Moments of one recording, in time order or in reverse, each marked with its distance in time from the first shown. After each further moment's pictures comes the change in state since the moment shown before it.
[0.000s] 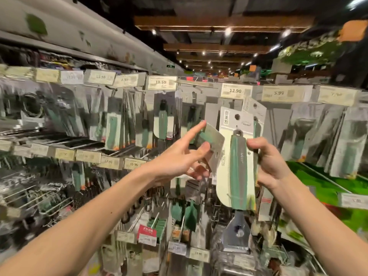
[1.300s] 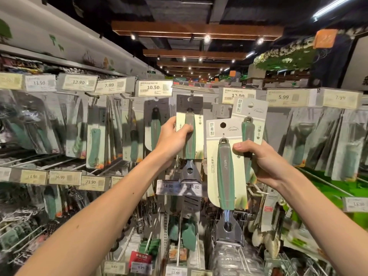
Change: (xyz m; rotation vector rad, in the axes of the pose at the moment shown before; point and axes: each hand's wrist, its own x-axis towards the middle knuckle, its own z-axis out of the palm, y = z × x) left_hand 0.108 -0.028 -0.055 -0.052 0.476 0.118; right_hand 0.044 -0.004 0.009 -0.404 0.537 -0.250
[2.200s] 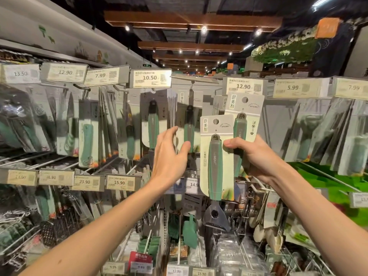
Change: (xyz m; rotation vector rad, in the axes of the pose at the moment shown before) left_hand -0.029 -0.041 0.000 0.394 0.084 0.089; right_hand 0.027 0.022 0.004 -0.092 0.000 -0.040
